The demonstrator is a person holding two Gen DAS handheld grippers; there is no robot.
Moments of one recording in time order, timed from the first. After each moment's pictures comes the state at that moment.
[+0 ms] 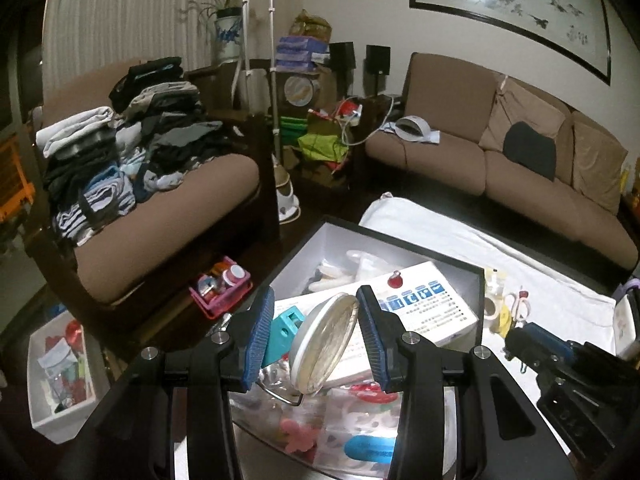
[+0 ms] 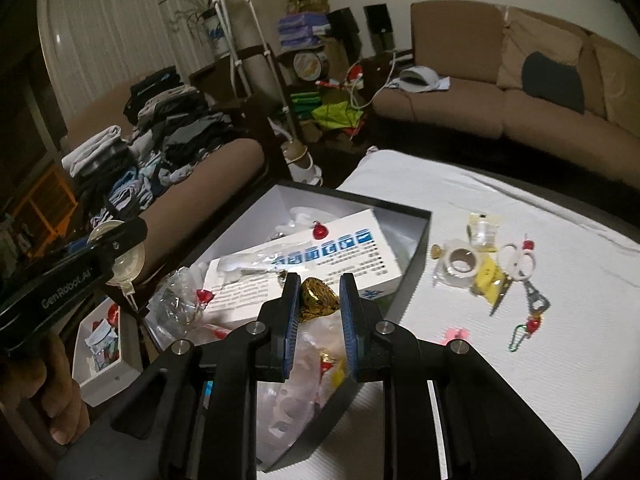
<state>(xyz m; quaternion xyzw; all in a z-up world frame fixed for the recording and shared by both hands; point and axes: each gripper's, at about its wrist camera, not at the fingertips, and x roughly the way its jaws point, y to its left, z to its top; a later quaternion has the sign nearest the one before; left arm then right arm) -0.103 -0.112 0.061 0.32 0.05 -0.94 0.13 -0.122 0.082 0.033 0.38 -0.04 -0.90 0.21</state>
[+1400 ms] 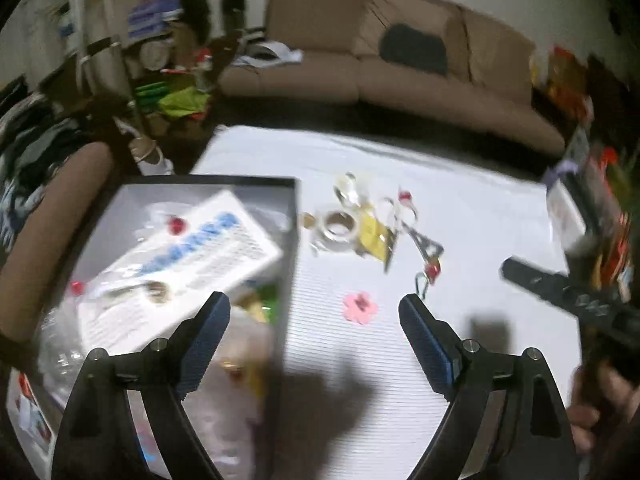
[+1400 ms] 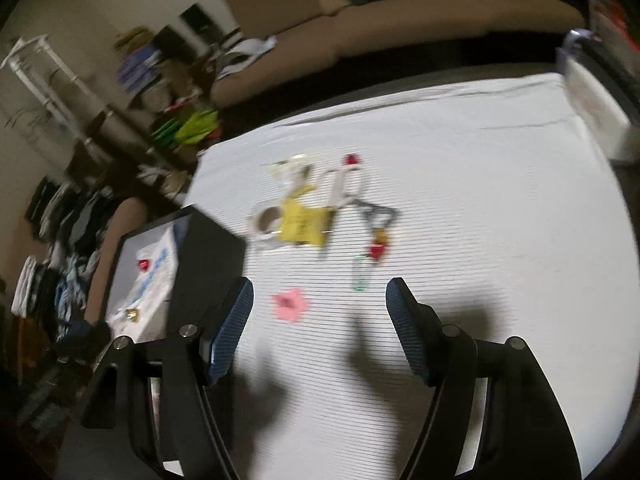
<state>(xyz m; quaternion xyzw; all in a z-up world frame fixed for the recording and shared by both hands) -0.165 0.091 -0.010 0.44 -0.04 -0.89 -0.08 -0.132 0.323 -0.036 0.46 -0.24 -0.86 -0.01</state>
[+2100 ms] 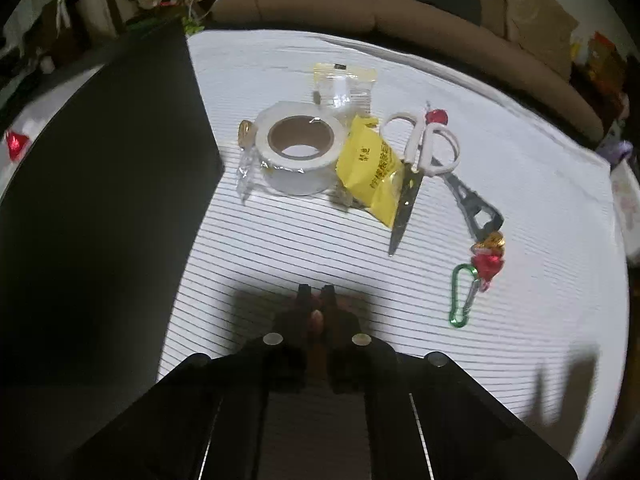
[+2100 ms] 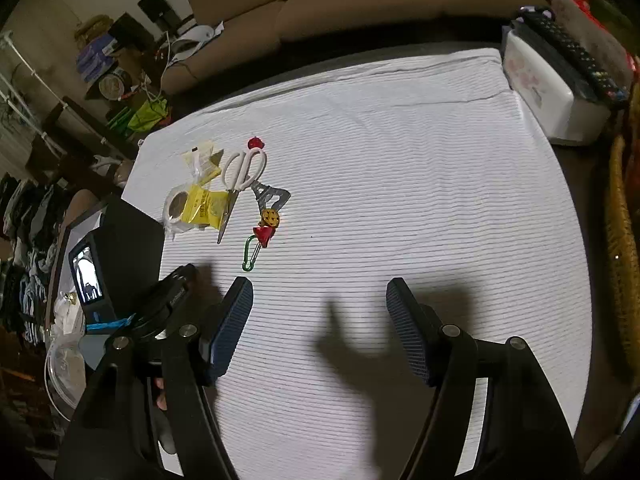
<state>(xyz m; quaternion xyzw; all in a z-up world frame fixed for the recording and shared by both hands) -0.236 0.143 -0.156 0.52 0.03 -0.85 -0.05 -0.113 0.387 -0.066 0.50 -0.21 -0.84 -0.05</state>
